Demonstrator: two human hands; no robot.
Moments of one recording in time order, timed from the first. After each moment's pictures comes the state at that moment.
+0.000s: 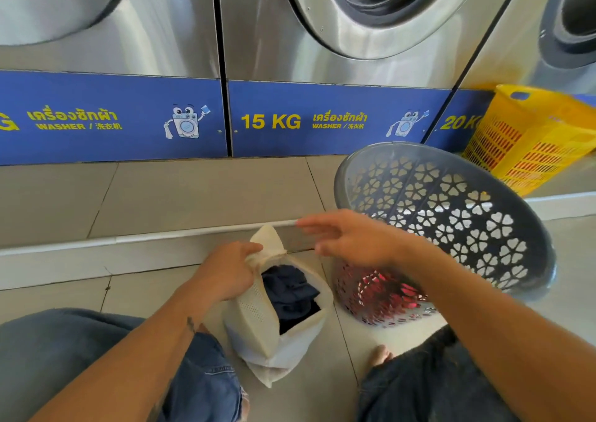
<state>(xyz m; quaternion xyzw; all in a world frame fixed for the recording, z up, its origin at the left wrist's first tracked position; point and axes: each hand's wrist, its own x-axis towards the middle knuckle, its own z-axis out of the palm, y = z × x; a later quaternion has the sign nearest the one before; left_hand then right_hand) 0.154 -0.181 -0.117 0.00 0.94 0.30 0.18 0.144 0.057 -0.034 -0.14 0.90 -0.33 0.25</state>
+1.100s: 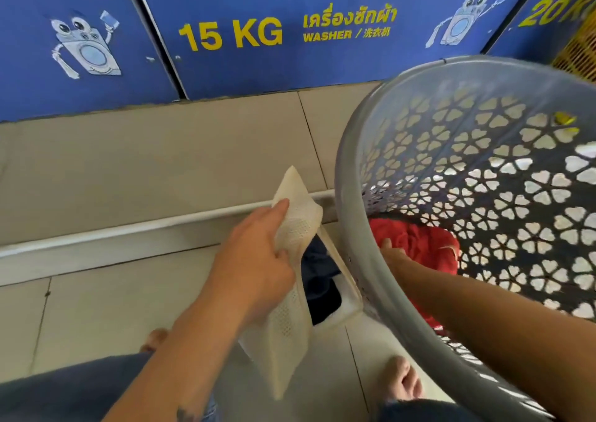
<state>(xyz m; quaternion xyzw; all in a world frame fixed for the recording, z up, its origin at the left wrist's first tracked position) 0.064 -0.070 -0.150 -0.02 0.92 0.37 0.16 0.022 0.175 -0.304 -0.08 0.87 0.21 0.45</state>
